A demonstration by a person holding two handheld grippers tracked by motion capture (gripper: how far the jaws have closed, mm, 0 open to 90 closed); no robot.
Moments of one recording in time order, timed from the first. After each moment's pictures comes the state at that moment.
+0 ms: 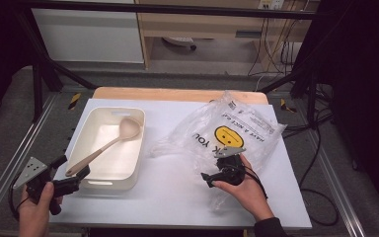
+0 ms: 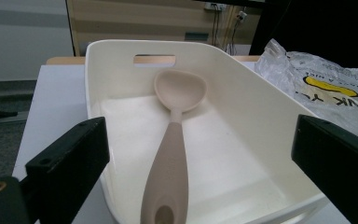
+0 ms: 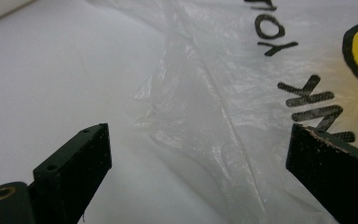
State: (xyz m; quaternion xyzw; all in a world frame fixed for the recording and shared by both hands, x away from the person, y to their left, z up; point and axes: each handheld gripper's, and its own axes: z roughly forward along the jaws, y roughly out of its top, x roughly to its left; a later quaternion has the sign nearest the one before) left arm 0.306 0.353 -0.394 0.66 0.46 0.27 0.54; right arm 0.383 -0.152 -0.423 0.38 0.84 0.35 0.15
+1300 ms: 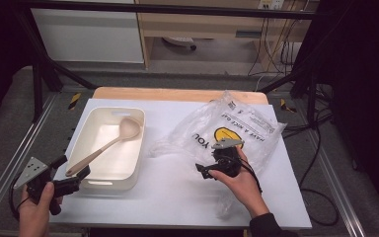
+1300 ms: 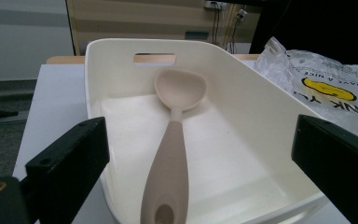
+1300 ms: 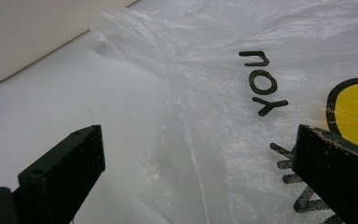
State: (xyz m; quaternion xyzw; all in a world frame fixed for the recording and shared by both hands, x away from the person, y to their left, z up) left arm 0.306 0.353 -0.395 0.66 0.46 0.27 0.53; right arm 0.398 -0.139 -0.407 0.39 0.82 0.39 0.15
